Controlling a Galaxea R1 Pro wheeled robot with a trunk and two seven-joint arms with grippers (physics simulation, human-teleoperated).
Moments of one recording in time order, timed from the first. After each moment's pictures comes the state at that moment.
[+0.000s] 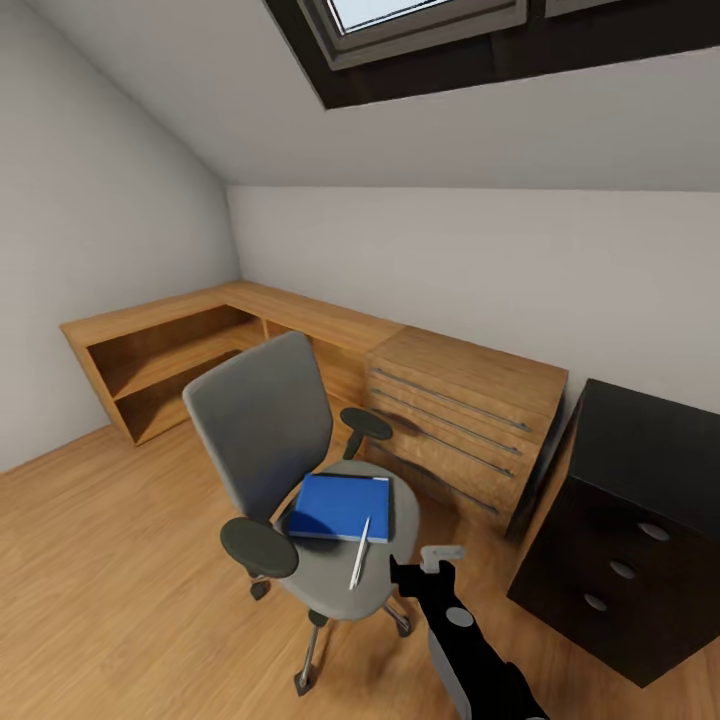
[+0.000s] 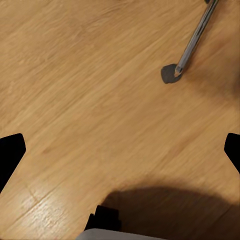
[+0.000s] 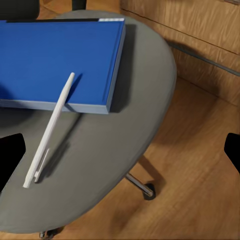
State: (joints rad) left arm -0.25 0.02 -0.50 -0.02 0.72 -0.50 0.01; right arm -0.43 0.17 0.10 -0.70 -0.01 -0.01 -0.09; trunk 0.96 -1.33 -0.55
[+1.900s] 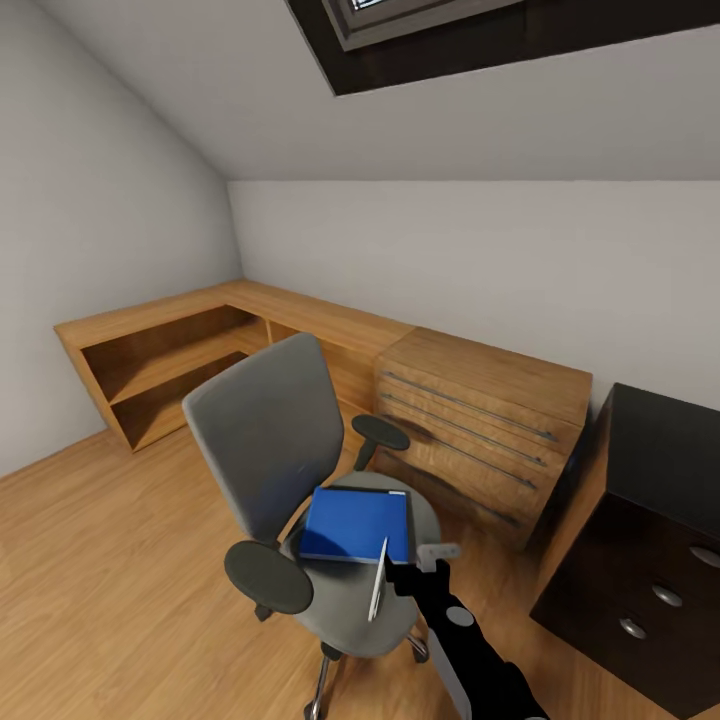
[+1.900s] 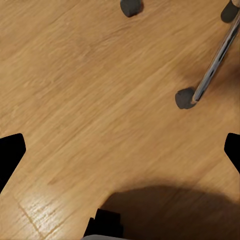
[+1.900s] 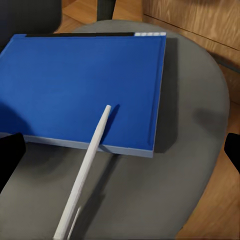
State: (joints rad) left arm -0.25 0.02 -0.50 -0.02 0.72 -0.50 0.00; right arm -0.43 0.17 0.10 -0.70 -0.01 -0.01 -0.04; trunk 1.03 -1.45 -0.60
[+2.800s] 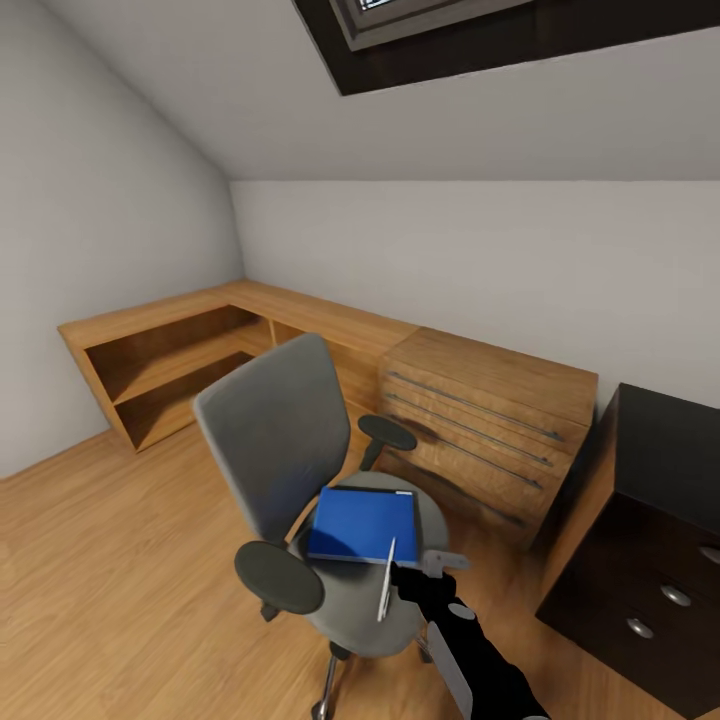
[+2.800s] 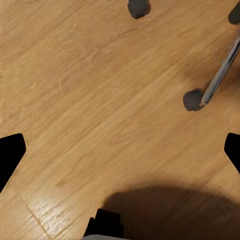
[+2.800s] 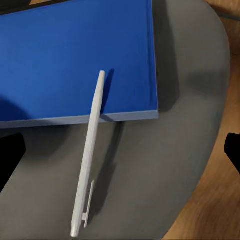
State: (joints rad) left arm -0.25 0.02 -0.50 -0.02 0.72 -0.50 0.01; right arm -0.43 0.17 0.11 -0.72 -0.19 0.11 -0.14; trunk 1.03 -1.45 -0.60
